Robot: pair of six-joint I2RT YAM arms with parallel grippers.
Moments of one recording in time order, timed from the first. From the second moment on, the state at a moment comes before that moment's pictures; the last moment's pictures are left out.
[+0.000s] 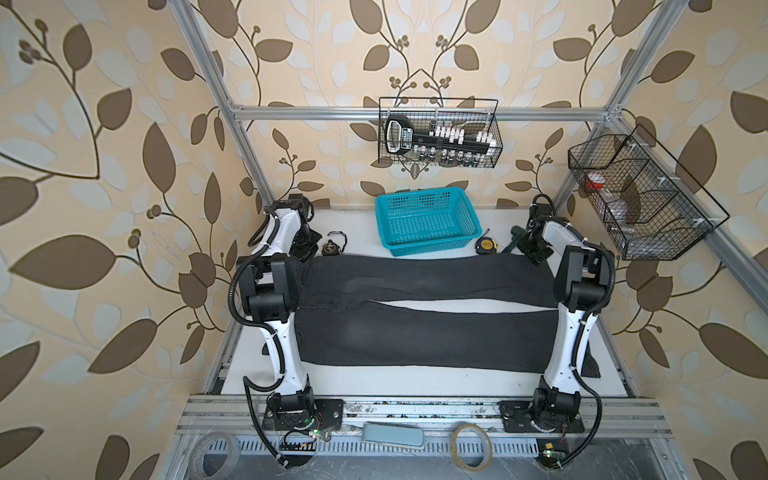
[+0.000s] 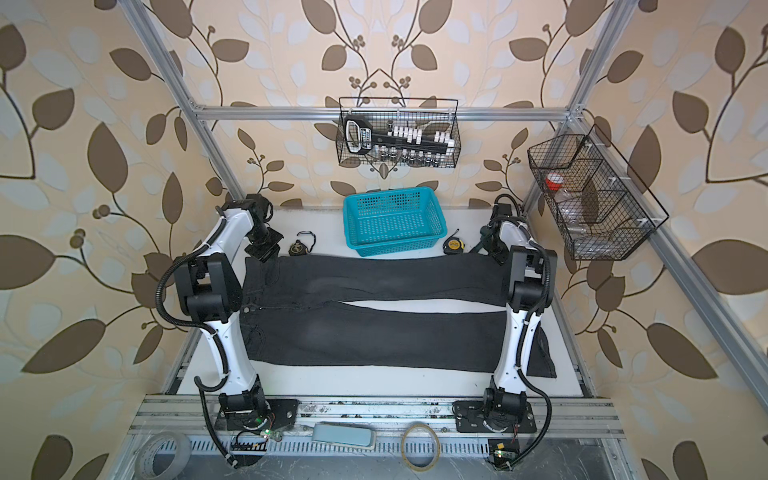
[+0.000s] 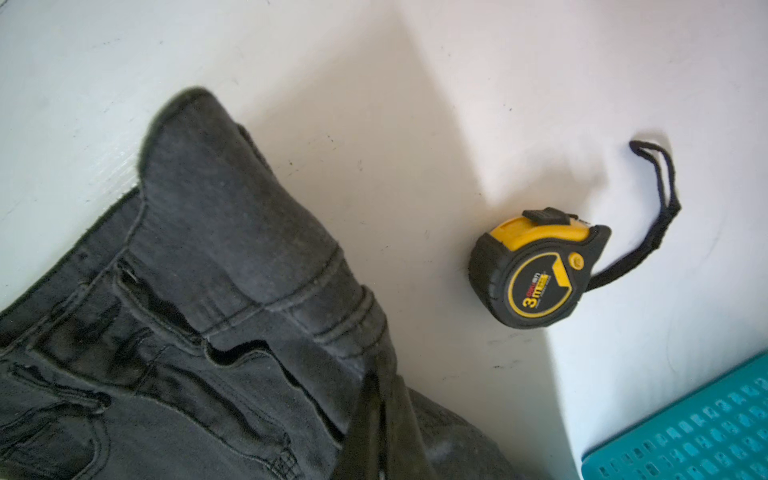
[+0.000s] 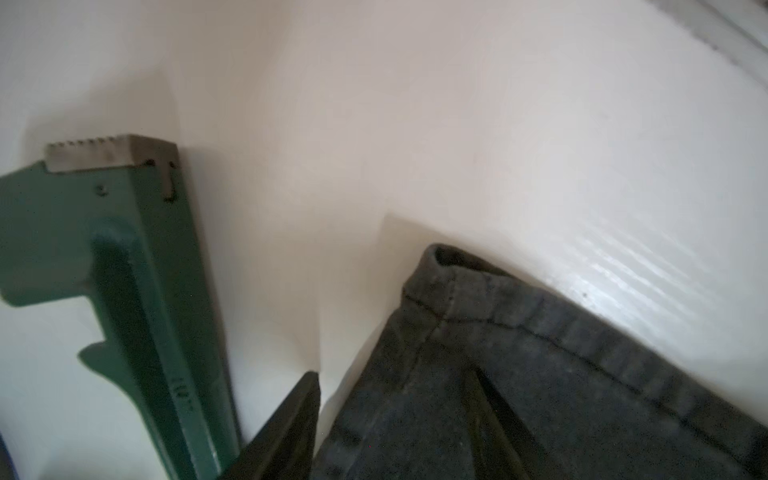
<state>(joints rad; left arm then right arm) 0.13 2.08 1.87 -1.19 0.00 -0.94 -0.19 2.30 1.86 -0.82 0.23 0.82</state>
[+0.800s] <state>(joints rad) 0.13 2.08 1.84 -1.18 0.01 -0.91 -0.17 2.37 1.98 -0.94 0.32 0.70</state>
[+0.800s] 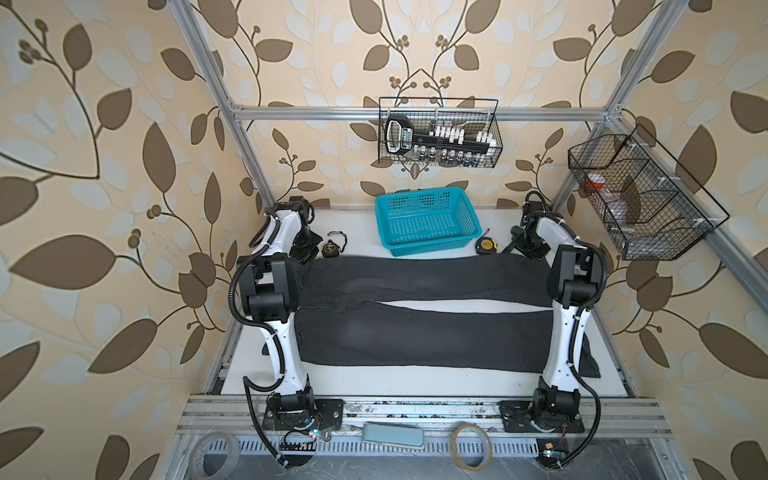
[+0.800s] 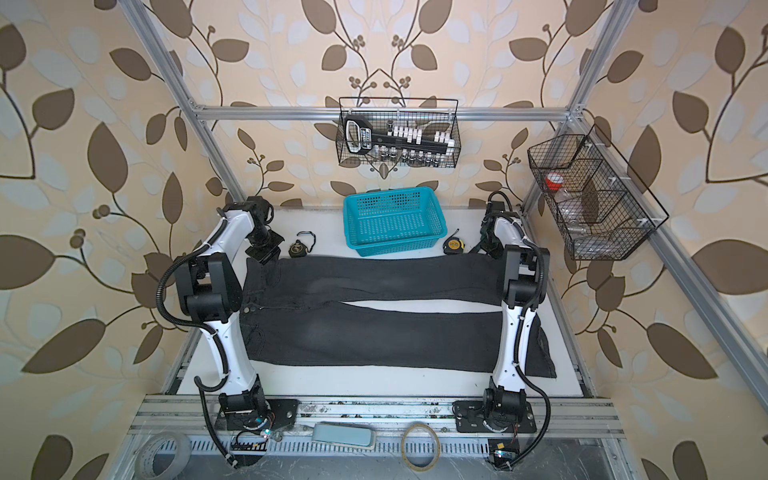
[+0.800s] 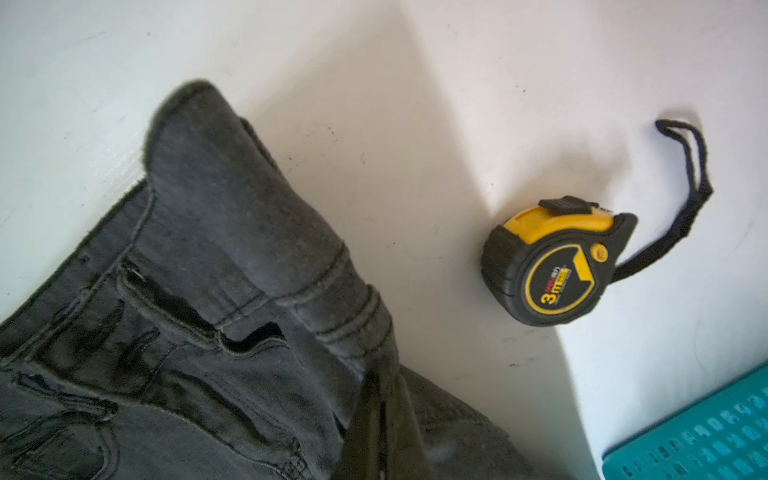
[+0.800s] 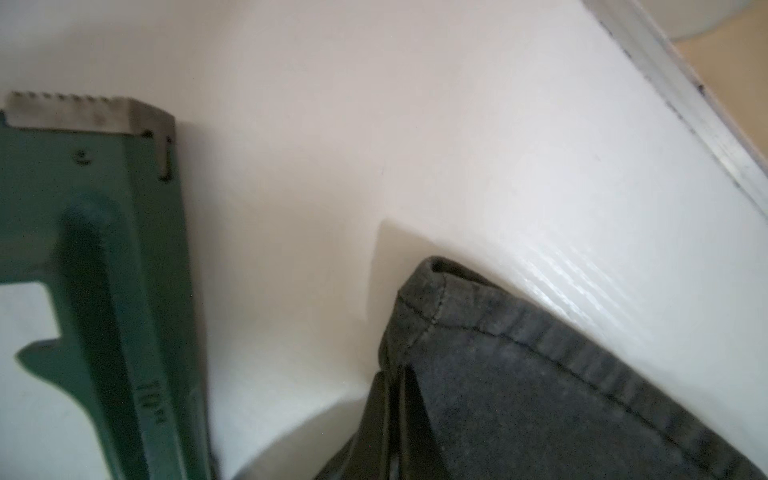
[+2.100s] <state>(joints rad) 0.10 1.70 1.66 -1.18 0.03 -1.00 -0.35 1.24 1.16 -0.90 -0.08 0.75</state>
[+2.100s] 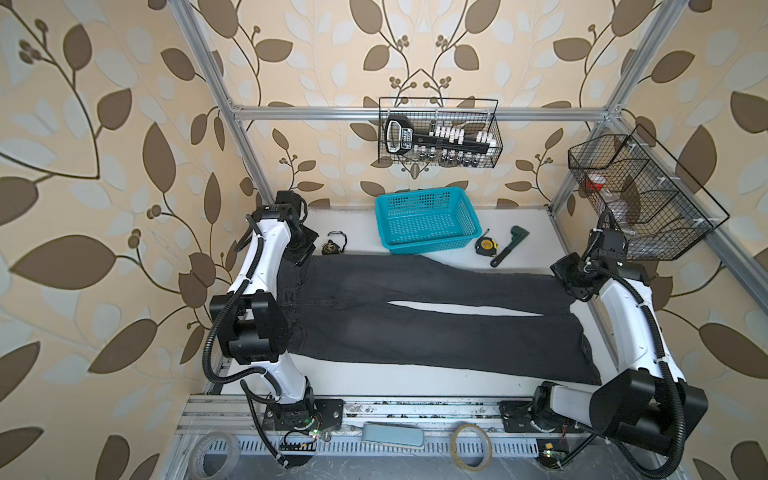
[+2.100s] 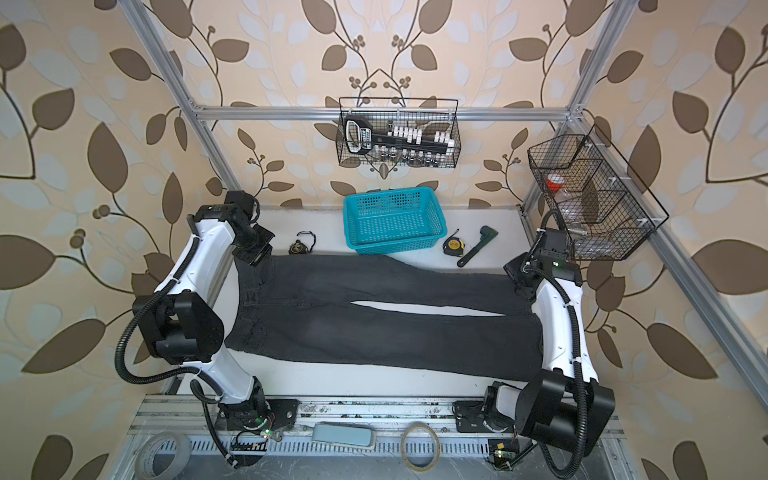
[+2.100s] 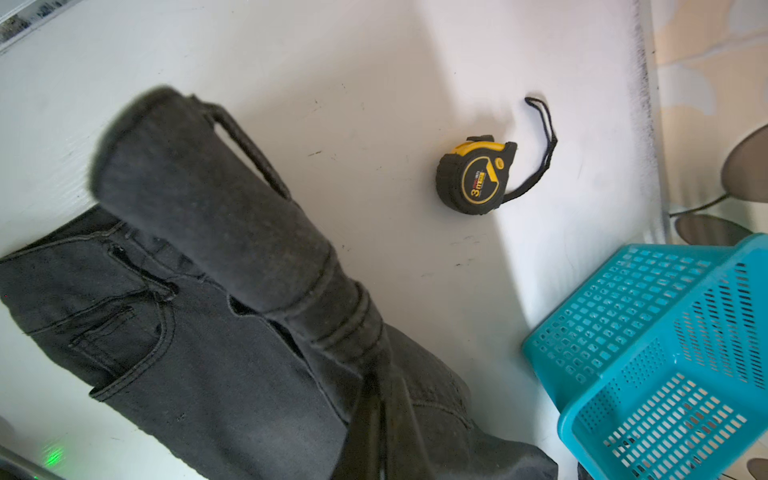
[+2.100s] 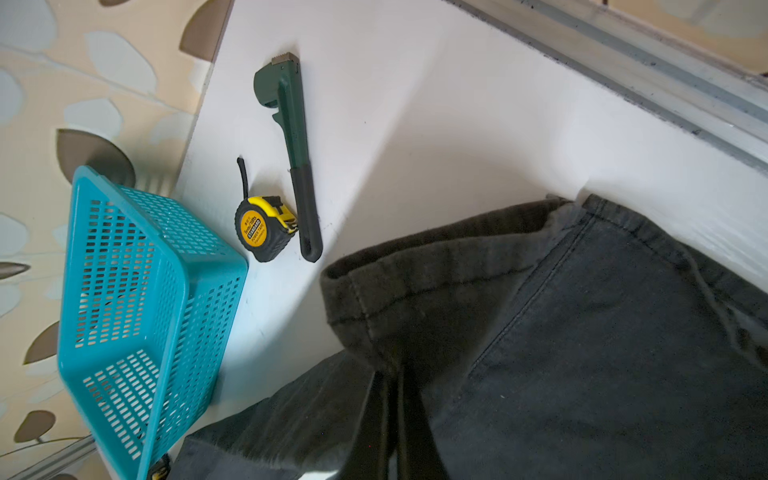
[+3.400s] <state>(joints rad) 0.25 1.33 1.06 -1.12 -0.08 -1.03 -0.58 0.77 0.75 -1.24 0.20 0.78</state>
